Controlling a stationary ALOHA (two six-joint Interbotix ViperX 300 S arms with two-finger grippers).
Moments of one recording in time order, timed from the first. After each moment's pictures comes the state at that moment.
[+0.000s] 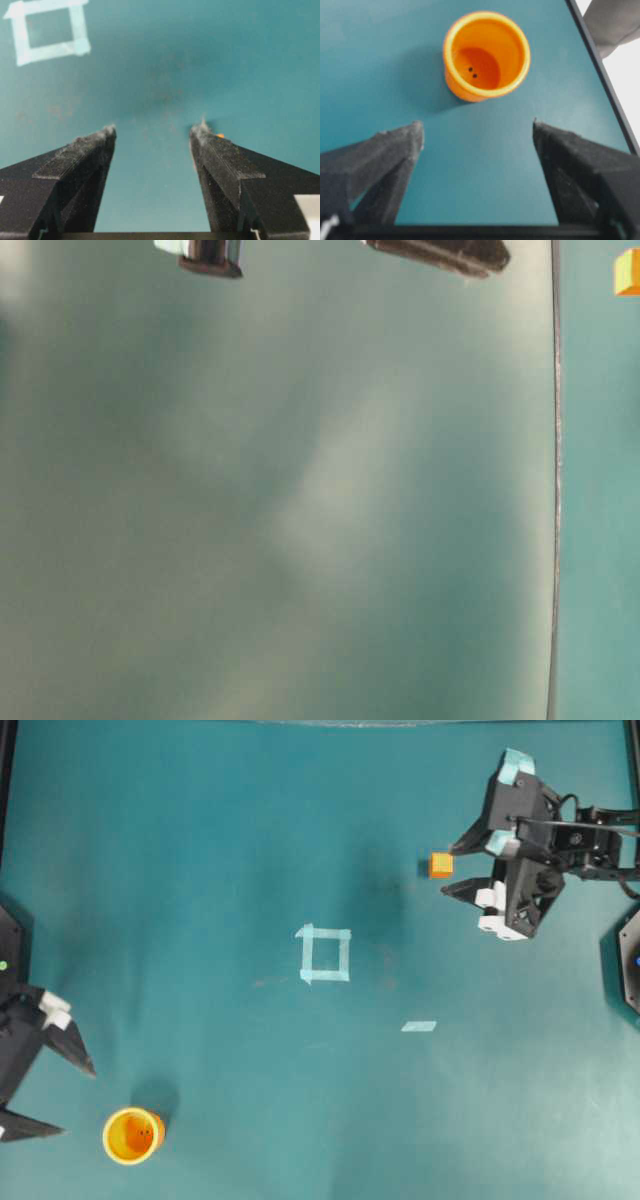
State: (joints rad) left arm -0.64 -0.63 1.13 0.01 0.31 -0.29; right arm -0.25 -0.40 0.87 -0.08 0.30 0.06
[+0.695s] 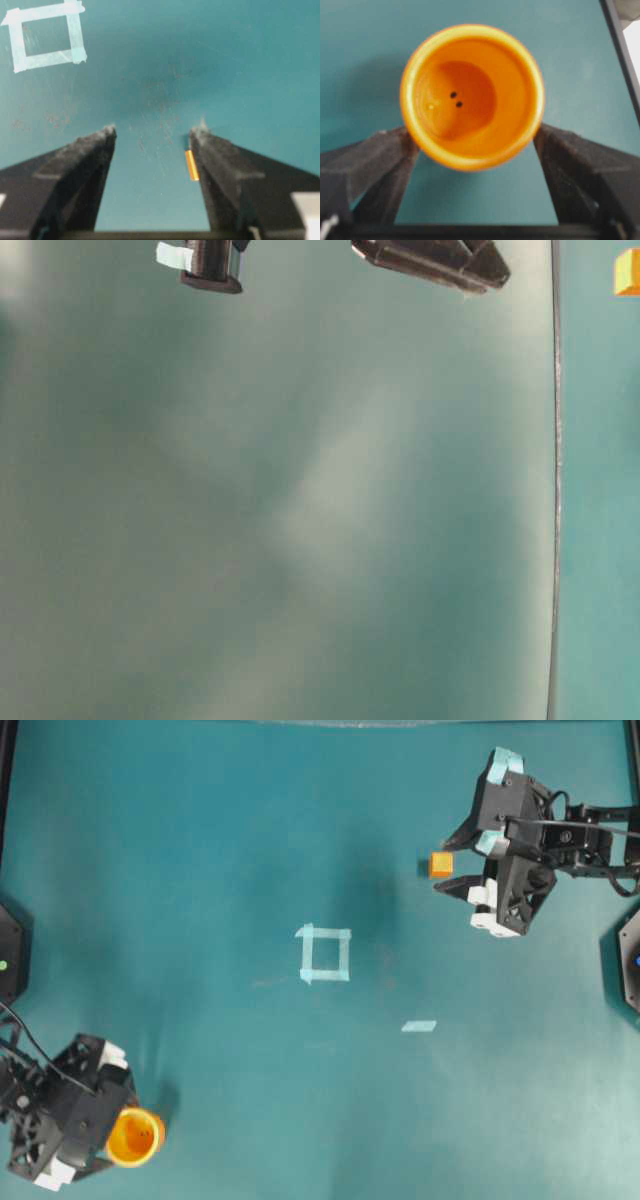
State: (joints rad) left arm -0.68 -0.15 1.04 0.01 0.00 -0.37; right arm -0.25 -0.38 0.86 -0.09 0.29 0.06
